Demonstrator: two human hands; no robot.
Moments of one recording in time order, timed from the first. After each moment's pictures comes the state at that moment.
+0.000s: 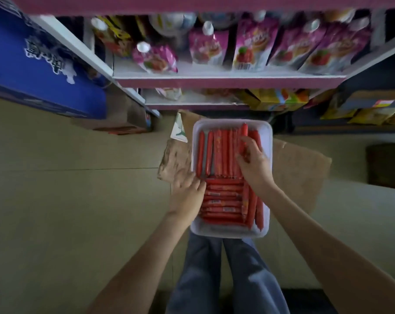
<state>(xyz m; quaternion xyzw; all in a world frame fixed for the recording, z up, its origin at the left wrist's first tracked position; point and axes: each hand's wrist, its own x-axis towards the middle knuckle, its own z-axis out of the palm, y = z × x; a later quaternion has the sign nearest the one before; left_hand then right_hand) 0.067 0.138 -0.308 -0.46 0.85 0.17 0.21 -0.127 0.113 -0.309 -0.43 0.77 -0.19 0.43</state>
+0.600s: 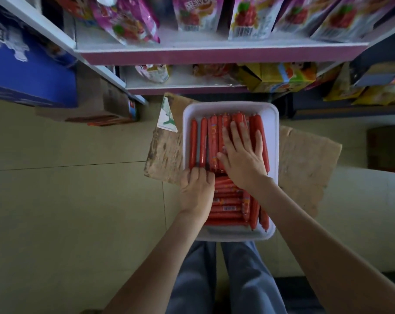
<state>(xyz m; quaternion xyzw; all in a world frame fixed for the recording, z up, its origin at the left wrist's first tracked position) 0.034 0.156 -0.374 -0.51 0.85 0.07 0.10 -0.115 0.120 -0.383 -0.67 0.69 0.10 0.26</state>
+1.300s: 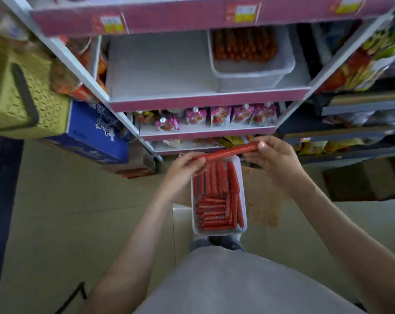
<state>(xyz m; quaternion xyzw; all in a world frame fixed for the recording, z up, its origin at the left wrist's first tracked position) 0.059 0.084 -0.051 -0.54 0.44 0.68 -0.23 -0.172 0.133 -0.036 -0.28 0.55 -0.52 0.59</state>
